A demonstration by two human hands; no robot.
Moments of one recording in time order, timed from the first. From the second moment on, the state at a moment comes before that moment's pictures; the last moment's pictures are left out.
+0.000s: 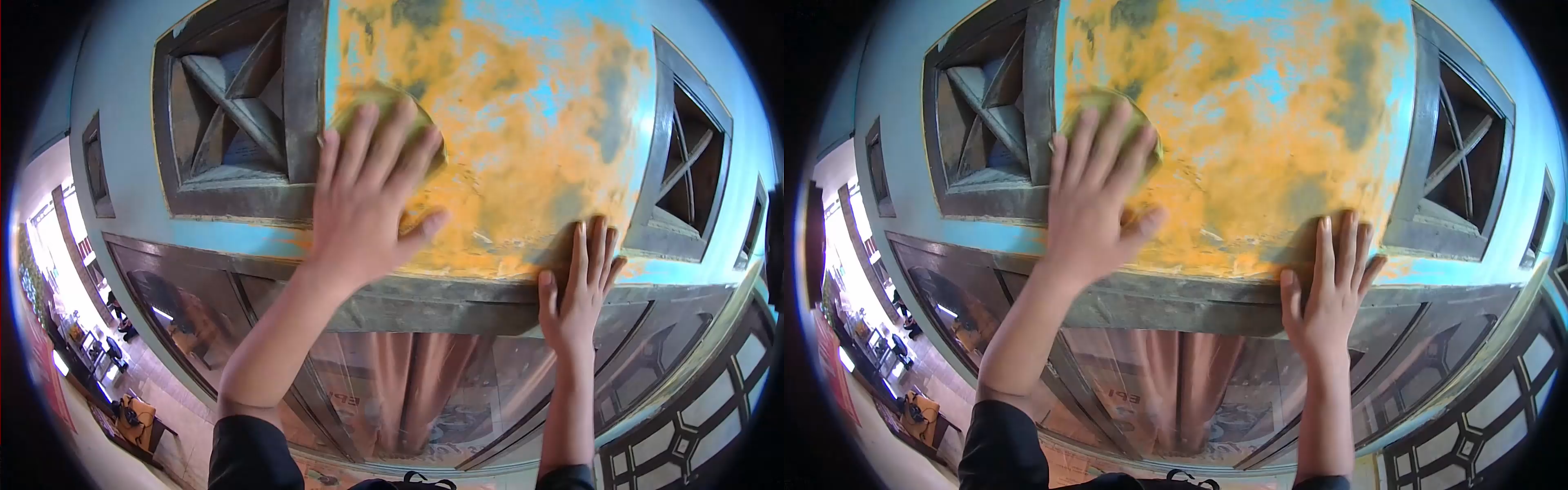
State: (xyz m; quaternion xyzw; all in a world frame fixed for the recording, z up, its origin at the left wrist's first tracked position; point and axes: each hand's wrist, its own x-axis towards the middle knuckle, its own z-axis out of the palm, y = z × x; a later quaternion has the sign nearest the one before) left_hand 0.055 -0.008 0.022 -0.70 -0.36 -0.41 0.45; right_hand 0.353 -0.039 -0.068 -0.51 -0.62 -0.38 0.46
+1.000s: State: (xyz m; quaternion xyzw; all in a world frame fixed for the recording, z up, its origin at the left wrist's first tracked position) left_hand 0.047 -0.034 -0.073 -0.72 -0.47 -0.42 0.31; right_hand 0.316 -0.041 -0.112 -0.54 -0.62 -0.30 0.48
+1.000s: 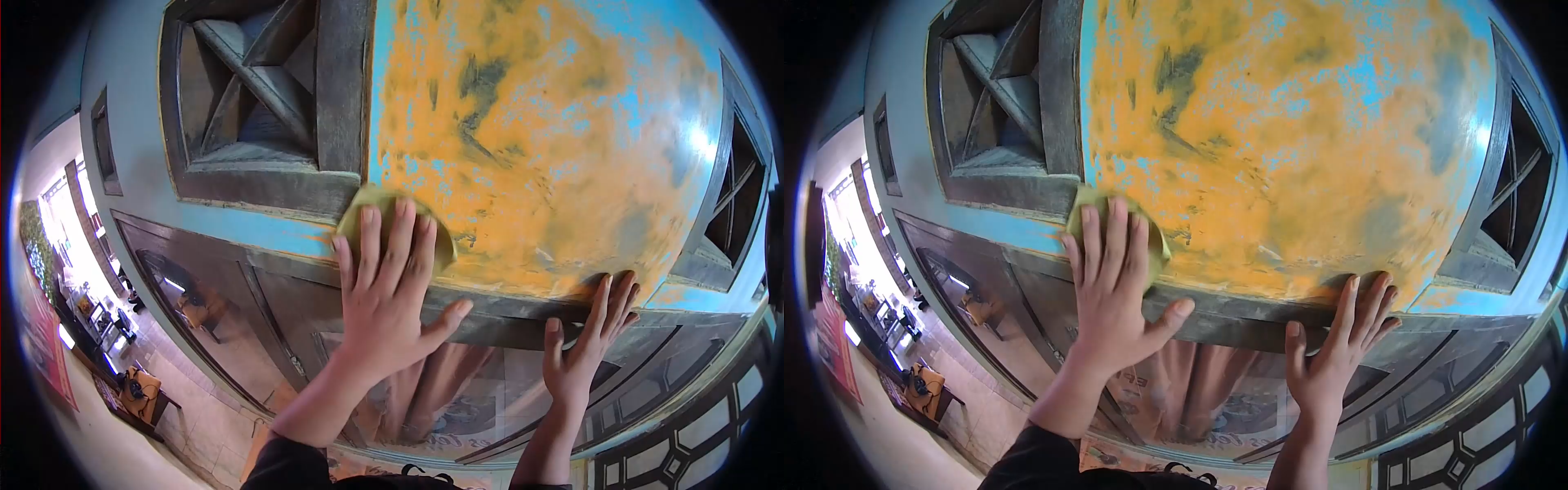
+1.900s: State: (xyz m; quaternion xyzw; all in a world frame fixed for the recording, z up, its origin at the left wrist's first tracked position) left_hand 0.029 -0.040 -0.076 -0.71 -0.48 -0.43 0.28; right_hand 0.318 -0.035 -0.123 -0.52 -0.64 -0.31 0.48
